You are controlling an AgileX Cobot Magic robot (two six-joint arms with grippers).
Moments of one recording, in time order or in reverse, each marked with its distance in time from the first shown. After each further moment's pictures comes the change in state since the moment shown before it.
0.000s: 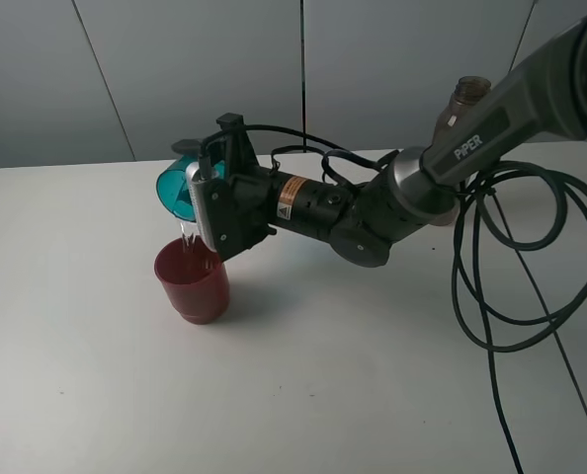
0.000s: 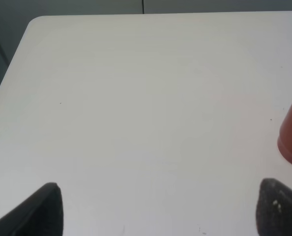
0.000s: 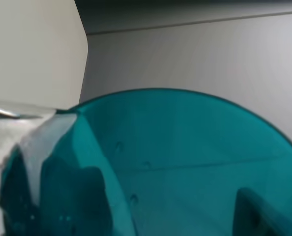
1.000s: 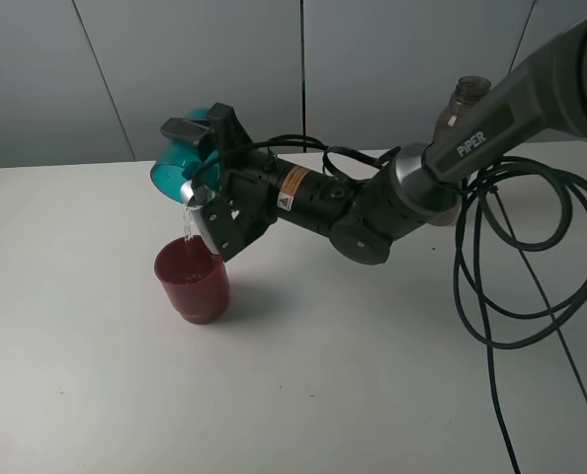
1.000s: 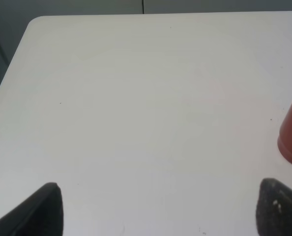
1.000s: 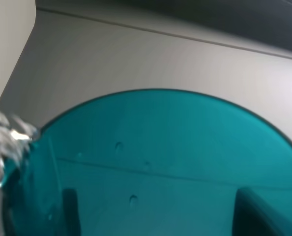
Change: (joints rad) left arm 0.000 0.000 0.000 0.000 0.000 0.000; right arm 0.000 -0.008 -0.002 0.001 -0.116 -0.306
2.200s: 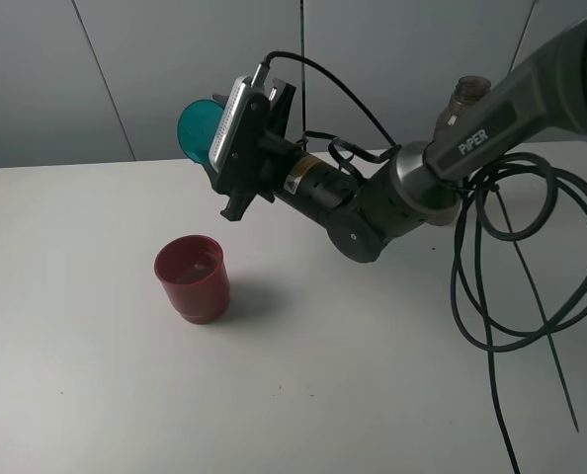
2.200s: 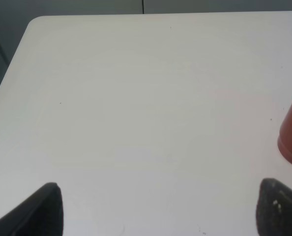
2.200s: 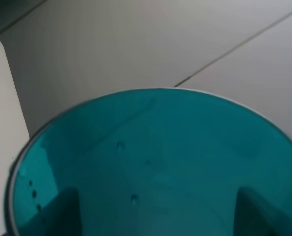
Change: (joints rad) left arm 0.000 0.000 0.000 0.000 0.000 0.000; right arm 0.000 -0.023 0.000 0.297 0.071 0.777
